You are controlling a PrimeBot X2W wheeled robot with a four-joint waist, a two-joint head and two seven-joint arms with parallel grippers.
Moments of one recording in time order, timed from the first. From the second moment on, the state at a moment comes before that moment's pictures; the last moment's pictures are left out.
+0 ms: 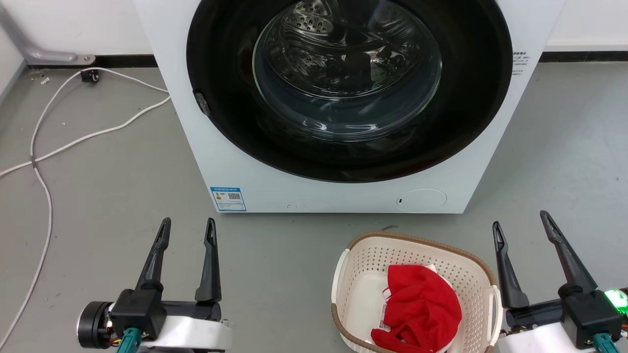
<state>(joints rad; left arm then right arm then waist) 0.04 0.05 -0.05 -0.07 -0.08 -0.01 -0.26 0.09 -0.05 -0.03 -0.15 -0.18 0.13 -0.26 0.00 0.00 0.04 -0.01</state>
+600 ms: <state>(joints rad) -0.04 0.05 -0.07 0.06 -0.08 -0.04 -0.26 0.08 -0.05 -0.07 -0.01 -0.20 0.13 -0.26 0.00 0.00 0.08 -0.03</state>
